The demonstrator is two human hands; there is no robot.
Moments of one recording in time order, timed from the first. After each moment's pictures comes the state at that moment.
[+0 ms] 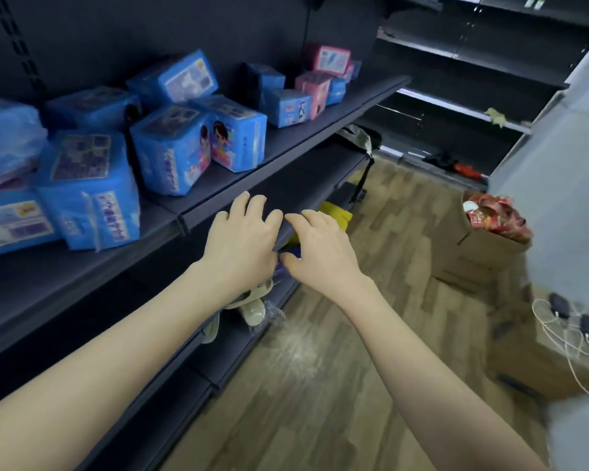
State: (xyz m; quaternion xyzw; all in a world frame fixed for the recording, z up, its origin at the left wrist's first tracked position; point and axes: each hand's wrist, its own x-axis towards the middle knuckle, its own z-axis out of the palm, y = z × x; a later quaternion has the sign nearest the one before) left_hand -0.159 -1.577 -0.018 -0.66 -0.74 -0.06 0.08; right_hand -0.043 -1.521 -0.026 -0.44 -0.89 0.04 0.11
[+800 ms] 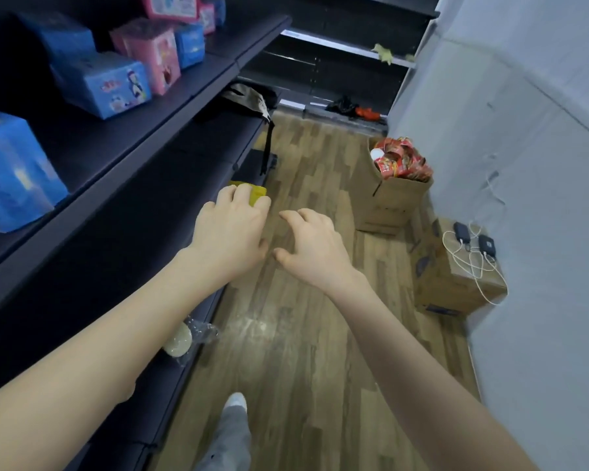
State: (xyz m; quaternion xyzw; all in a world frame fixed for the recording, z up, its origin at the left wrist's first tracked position) left_hand -0.067 -1.351 -0.040 -0.78 -0.63 -0.06 0.03; right_hand 0.065 -1.349 -0.052 -0.62 -0.77 0.11 0.09
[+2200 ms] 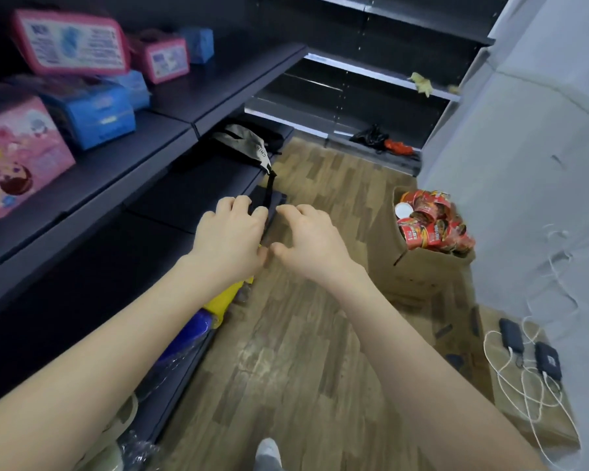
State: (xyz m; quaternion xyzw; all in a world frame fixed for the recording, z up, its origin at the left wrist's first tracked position) left_hand 0.022 -0.945 -0.036 -0.73 -0.68 -0.04 0.04; right_hand 0.148 -0.920 -0.034 -0.56 -0.82 0.12 0.09
